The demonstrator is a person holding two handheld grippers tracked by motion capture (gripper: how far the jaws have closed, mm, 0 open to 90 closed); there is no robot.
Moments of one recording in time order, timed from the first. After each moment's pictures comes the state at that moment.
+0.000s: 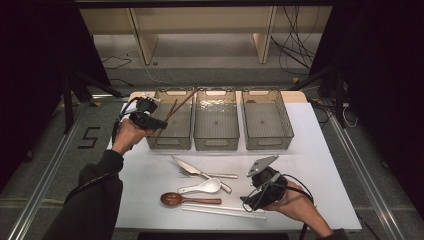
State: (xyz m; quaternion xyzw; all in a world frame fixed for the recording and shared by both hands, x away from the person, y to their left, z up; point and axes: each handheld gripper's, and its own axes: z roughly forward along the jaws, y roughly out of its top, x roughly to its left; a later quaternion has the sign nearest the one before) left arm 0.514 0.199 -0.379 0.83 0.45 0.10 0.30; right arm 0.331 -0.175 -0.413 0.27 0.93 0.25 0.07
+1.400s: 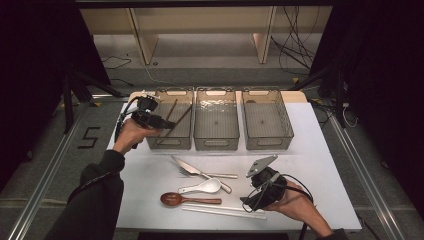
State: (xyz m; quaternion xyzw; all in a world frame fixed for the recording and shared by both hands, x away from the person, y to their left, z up) left arm 0.510 0.196 -0.381 0.82 0.46 0.09 0.34; right arm 0.331 -0.174 -0.414 0.27 0.93 0.25 0.07
